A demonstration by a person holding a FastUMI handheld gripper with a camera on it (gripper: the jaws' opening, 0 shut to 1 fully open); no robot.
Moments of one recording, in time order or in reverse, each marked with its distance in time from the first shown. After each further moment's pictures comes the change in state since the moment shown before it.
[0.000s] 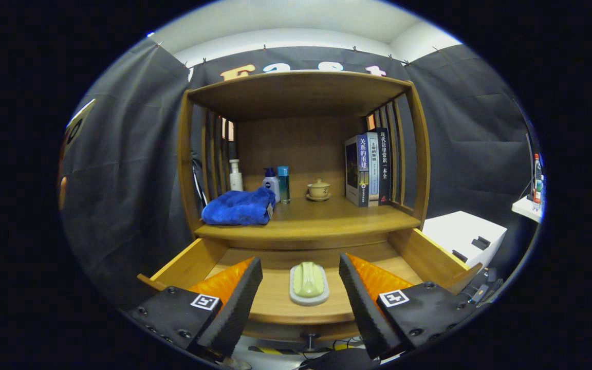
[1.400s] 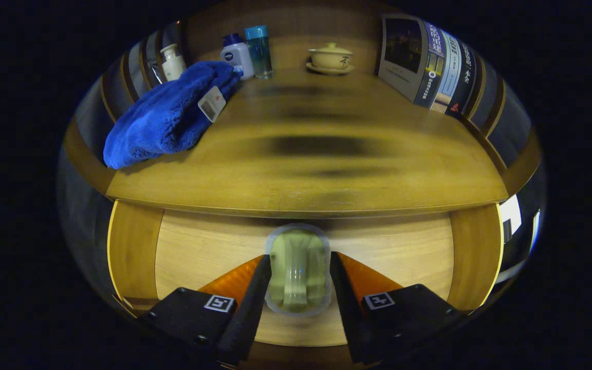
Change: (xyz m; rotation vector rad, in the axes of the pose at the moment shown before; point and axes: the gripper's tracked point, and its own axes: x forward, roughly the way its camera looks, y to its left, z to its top) arm 0.159 -0.008 -0.116 -0.009 0.879 0.008
